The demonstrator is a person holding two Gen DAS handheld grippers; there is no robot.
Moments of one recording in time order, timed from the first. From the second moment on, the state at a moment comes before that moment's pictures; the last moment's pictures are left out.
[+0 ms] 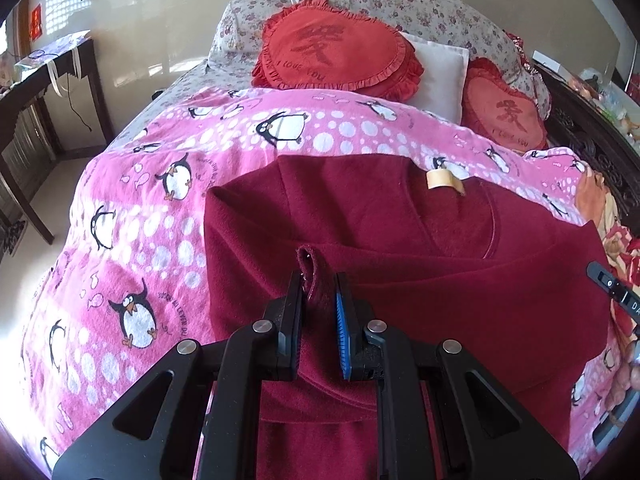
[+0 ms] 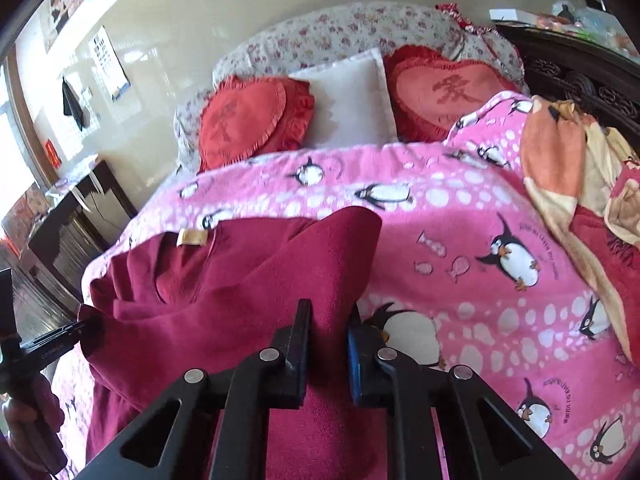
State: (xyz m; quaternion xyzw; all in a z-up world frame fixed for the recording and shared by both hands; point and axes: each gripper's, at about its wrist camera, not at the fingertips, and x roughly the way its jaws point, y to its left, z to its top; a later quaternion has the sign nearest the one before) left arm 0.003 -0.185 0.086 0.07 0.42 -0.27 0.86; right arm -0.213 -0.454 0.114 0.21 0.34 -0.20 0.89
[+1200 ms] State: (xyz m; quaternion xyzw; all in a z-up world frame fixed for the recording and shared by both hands) left arm -0.010 -0.157 0.072 0.06 0.45 -0.25 0.86; right arm -0.225 -0.422 0.125 0.13 0.40 -0.19 0.89
